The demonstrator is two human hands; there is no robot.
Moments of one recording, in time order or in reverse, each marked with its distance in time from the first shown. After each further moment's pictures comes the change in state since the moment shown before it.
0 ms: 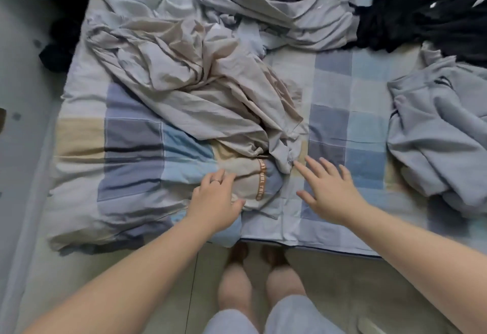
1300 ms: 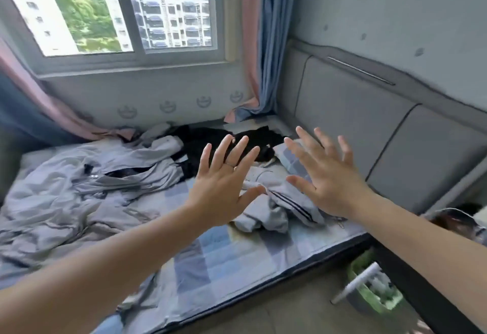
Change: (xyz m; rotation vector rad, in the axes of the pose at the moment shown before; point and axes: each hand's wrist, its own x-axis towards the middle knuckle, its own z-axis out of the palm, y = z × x) left_hand -0.414 0.522 -0.018 0.541 0.829 0.944; right_hand -0.673 0.248 -0.067 0.019 0.877 0.390
